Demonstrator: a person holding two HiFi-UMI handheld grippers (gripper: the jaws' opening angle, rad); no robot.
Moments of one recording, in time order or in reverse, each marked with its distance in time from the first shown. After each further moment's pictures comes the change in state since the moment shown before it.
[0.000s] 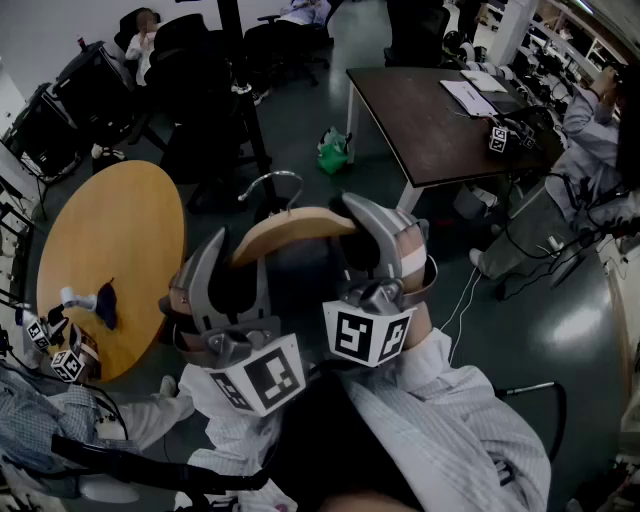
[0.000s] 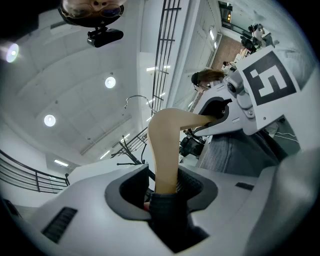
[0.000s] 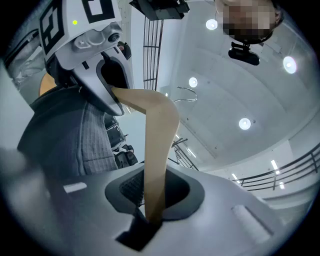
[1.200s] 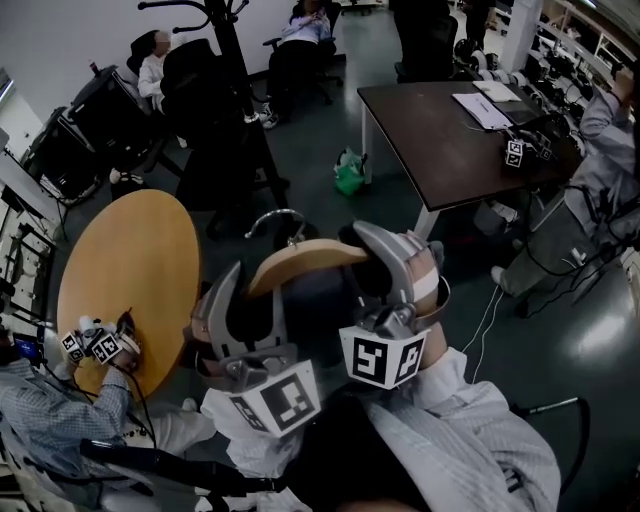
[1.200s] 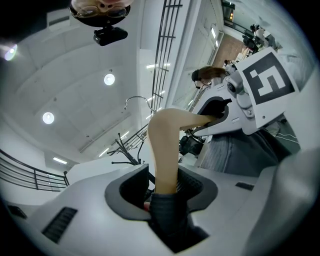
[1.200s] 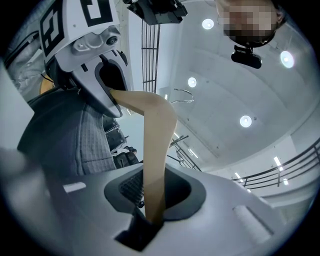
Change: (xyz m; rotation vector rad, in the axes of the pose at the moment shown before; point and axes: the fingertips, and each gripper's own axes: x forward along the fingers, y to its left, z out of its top) left arm 0.038 -0.024 0.002 -0.016 0.024 -0.005; right arm 0.022 -0.007 -0.038 0.022 -0.024 0.024
